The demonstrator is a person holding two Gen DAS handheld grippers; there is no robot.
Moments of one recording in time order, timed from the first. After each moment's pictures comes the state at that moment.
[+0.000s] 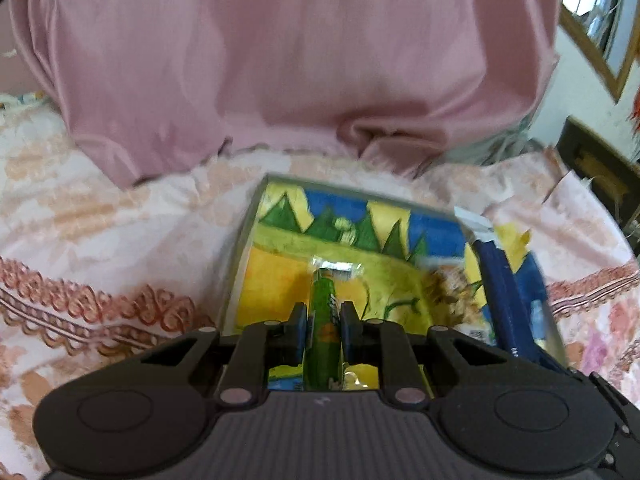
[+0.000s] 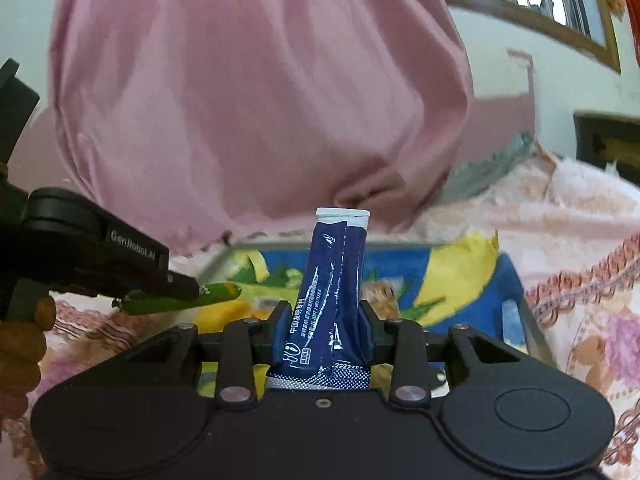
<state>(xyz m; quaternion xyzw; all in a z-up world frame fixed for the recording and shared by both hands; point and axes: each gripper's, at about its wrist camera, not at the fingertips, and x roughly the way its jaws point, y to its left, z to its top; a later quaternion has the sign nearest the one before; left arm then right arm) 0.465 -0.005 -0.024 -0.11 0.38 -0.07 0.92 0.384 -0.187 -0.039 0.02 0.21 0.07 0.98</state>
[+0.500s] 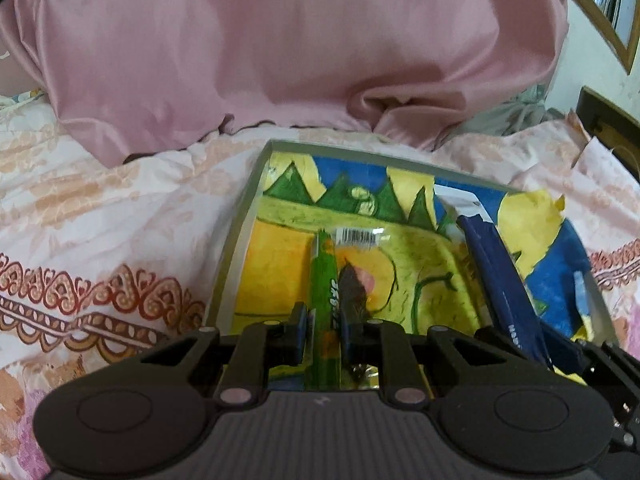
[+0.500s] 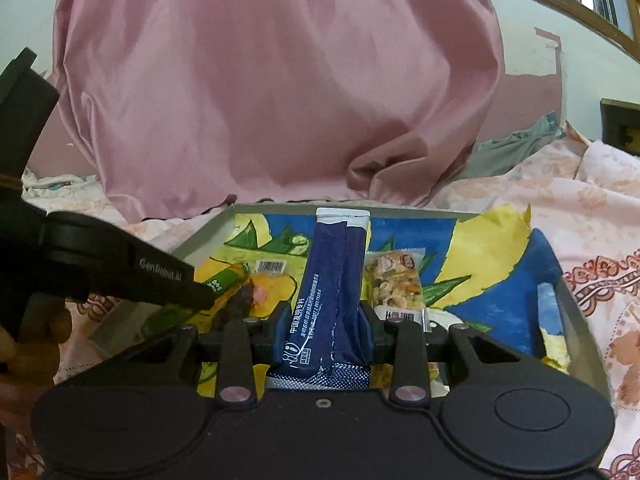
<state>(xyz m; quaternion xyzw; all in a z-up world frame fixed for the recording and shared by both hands) 0.478 -0.020 -0.063 -0.07 0.38 -0.06 0.92 0.413 -0.179 -0.073 0.00 0.24 0.09 0.97</state>
